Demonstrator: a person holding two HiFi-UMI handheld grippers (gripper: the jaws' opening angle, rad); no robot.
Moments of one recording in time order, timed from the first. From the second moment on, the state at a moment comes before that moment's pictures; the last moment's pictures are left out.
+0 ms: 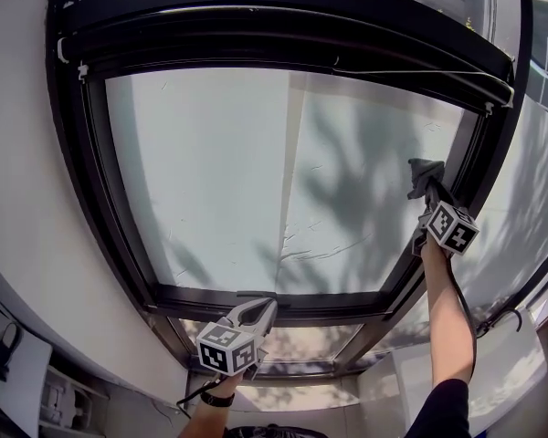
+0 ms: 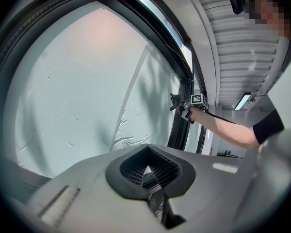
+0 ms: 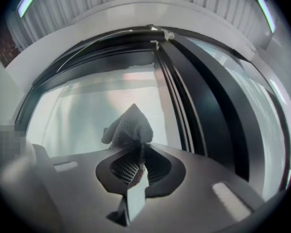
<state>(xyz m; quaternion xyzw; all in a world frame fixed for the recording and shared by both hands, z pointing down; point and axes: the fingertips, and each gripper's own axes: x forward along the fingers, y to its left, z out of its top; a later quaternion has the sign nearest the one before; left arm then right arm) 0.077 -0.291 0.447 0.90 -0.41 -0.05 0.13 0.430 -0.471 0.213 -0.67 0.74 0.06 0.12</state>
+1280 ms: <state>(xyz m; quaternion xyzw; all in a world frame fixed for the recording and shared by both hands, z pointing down) -0.249 -0.184 0.468 0.70 -0.71 -0.08 0.10 -0.173 -0.399 0.250 -0.30 0.93 0.01 0.20</state>
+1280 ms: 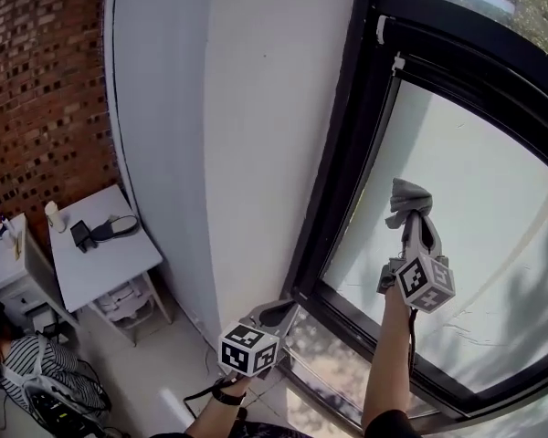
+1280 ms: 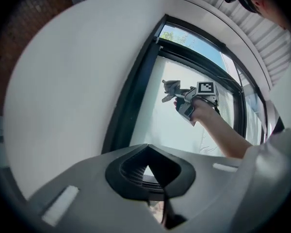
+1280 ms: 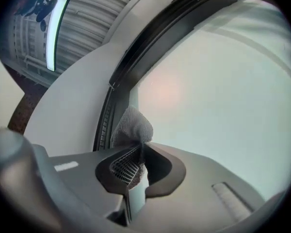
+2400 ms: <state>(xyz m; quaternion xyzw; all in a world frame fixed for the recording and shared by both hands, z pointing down) -0.253 -0.198 0.471 0.71 -0.69 -0.09 0.10 -0.141 -0.421 0.258 -0.35 0.92 0.03 0.18</state>
